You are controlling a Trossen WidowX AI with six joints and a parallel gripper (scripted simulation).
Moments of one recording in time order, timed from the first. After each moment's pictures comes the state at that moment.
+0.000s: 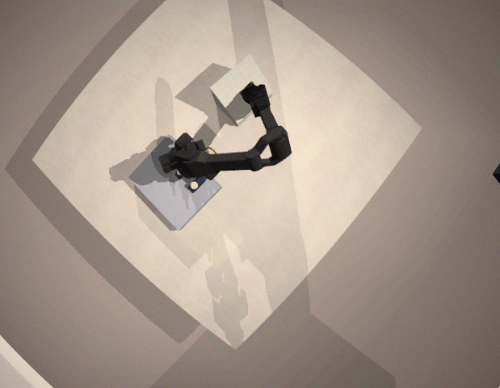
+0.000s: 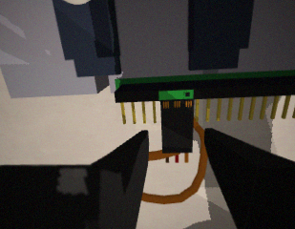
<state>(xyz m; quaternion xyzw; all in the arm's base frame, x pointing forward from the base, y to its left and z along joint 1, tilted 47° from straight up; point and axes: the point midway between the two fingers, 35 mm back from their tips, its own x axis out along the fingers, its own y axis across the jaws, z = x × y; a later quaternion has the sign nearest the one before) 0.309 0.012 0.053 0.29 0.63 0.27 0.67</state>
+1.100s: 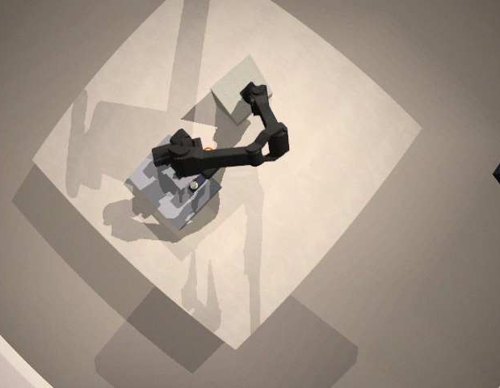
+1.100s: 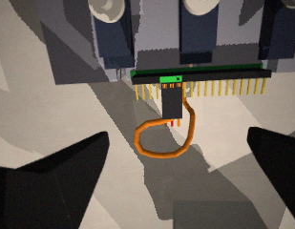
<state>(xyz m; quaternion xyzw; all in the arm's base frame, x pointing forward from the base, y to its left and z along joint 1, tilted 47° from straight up) 0.306 -0.031 0.094 0.29 0.63 0.27 0.67</state>
